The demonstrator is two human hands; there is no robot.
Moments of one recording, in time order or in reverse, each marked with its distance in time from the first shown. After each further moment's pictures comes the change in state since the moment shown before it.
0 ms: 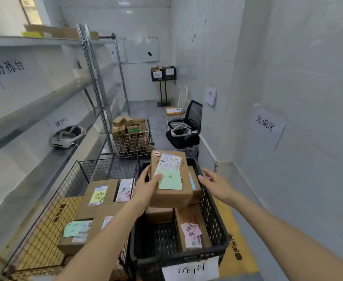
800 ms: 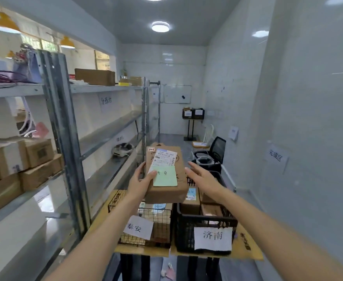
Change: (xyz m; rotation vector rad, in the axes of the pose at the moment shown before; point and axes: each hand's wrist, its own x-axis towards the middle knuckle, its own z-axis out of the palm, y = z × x) left_hand -0.381 0.019 -0.208 -0.122 0.206 0.295; right_hand -0.351 -0.207 0.102 0.141 -0.122 -0.333
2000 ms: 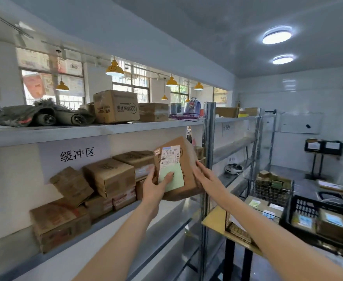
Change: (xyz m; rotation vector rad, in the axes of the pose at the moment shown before) left_hand -0.504 0.124 -0.272 -0.121 0.637 0.226; right_hand -0.373 -0.247 0.238 0.348 -0.526 -0.403
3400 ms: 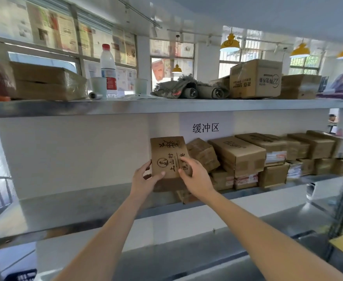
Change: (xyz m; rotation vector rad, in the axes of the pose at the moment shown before) left_hand -0.087 0.050 -0.398 0.475 0.623 0.070; right_hand 0.004 -0.030 0.424 -0.216 -0.341 -0.434
